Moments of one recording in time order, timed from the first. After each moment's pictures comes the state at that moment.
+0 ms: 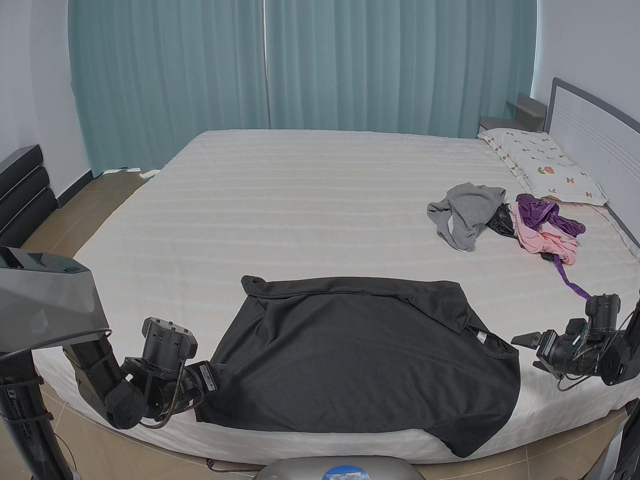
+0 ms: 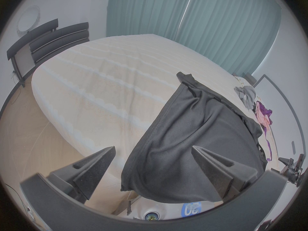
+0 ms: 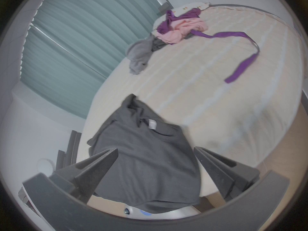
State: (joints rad) left arm -0.37 2.09 -0.37 -0.87 0.23 -0.67; right arm -0.20 2.01 -0.24 -1.00 0.38 0.53
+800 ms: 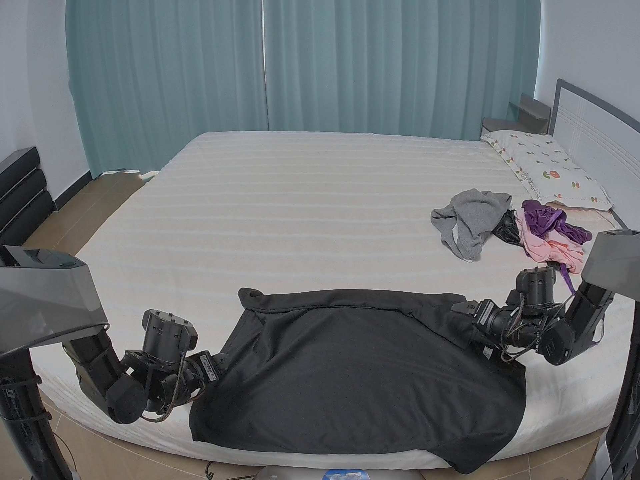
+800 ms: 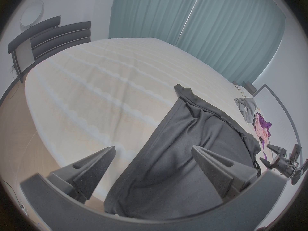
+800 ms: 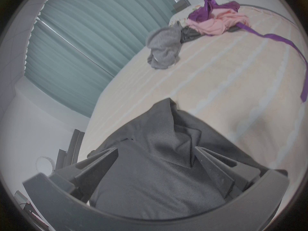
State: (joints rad) left arm -0.36 2.09 -0.41 -0.86 0.23 -0.71; right arm 0.13 2.21 -0.62 -0.95 0.17 0.73
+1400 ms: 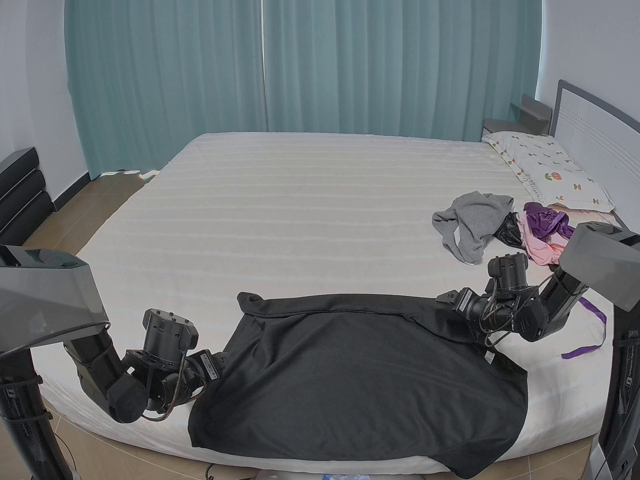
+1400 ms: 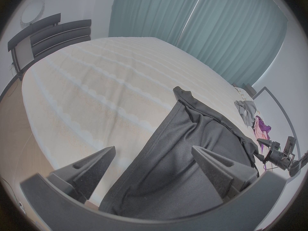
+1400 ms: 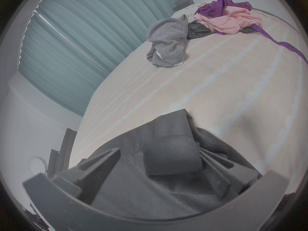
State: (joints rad) left arm -0.36 2.09 -0.41 -0.86 0.22 -0.73; right arm 0.17 2.33 -0.93 -0.71 0.10 0.72
